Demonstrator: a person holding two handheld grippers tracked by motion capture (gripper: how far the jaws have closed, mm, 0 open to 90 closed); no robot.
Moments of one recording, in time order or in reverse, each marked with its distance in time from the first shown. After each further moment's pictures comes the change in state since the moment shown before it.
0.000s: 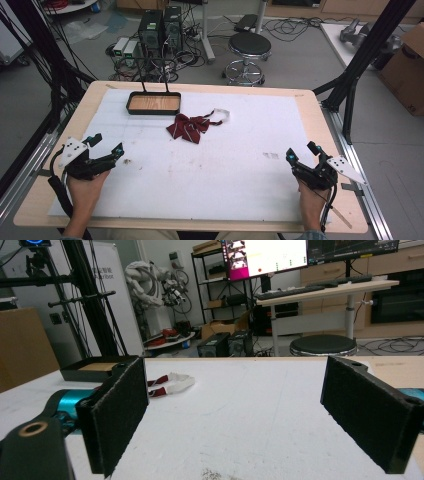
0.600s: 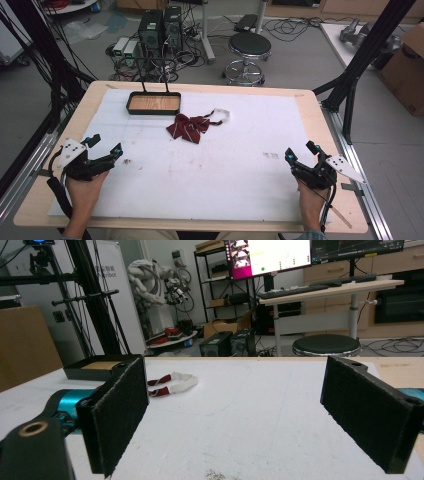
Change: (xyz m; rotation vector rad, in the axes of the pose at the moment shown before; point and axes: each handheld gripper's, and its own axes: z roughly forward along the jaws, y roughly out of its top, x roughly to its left) left arm 0.001 -0.002 -0.002 -0.010 0.013 -0.013; right arm 0.002 0.002 0.002 0.005 0.010 -0.003
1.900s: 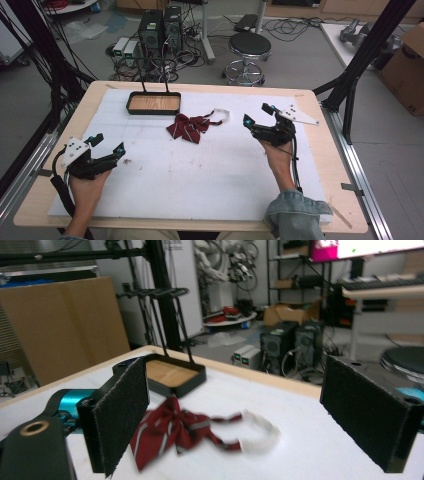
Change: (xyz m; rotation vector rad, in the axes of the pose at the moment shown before) left arm -0.002 -0.001 0.006 0.009 -0.014 0.008; right arm 0.057 0.052 0.130 0.106 0.265 -0.066
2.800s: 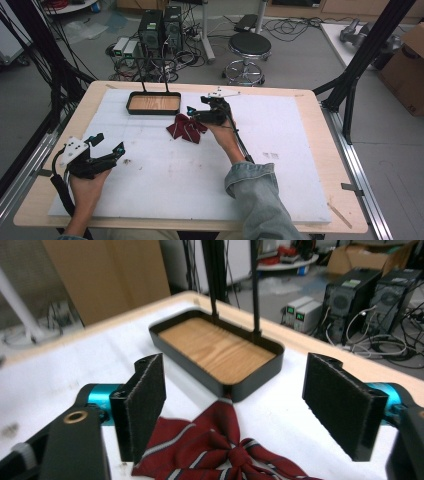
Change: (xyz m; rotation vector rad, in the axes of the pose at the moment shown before) left arm 0.004 -0.002 0.002 -0.010 -0.017 -0.020; right arm 0.048 -0.025 0.179 0.255 0.189 -0.049
